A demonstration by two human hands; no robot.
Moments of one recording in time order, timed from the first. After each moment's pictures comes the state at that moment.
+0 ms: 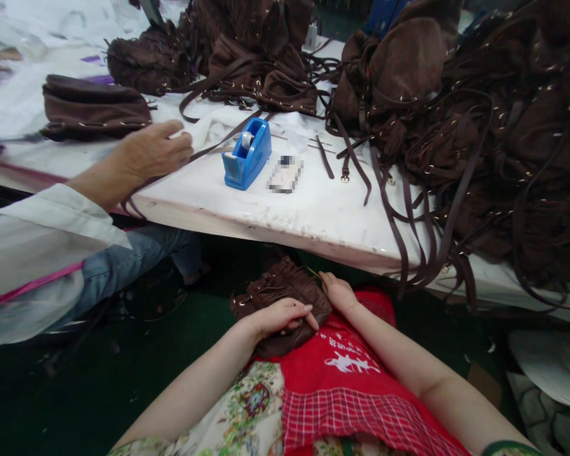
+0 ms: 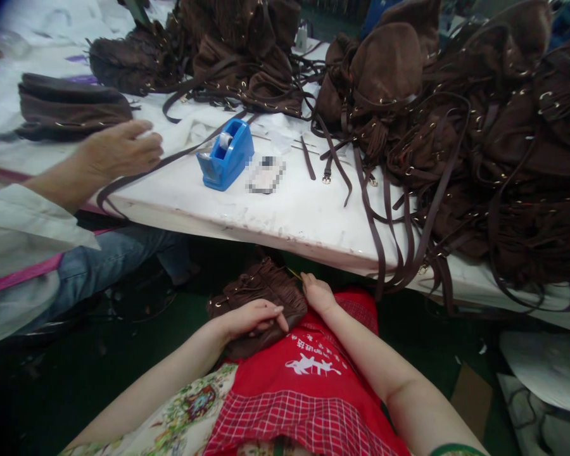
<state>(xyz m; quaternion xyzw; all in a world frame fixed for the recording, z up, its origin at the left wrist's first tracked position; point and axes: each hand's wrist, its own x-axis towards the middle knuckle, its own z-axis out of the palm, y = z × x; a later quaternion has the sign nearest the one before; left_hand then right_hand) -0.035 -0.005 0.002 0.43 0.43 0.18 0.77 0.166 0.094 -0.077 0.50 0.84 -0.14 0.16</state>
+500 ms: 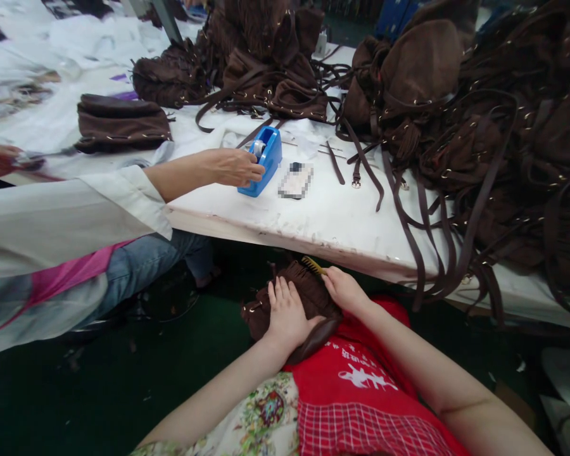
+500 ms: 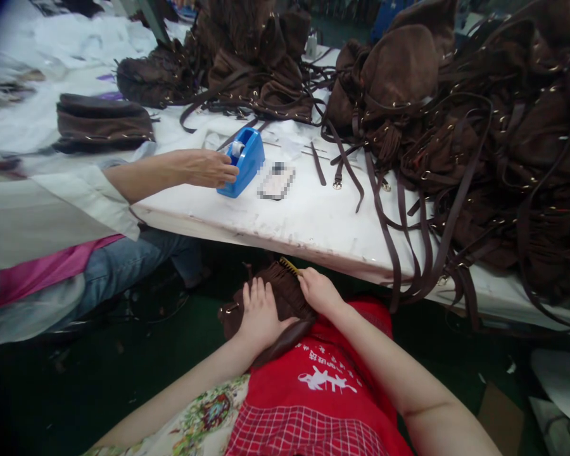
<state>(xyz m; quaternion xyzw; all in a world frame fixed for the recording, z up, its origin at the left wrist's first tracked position) -0.009 -0.013 -0.010 0.62 0.77 0.05 0.14 0.130 0.104 -0.016 0.41 0.88 -0.23 -0.02</state>
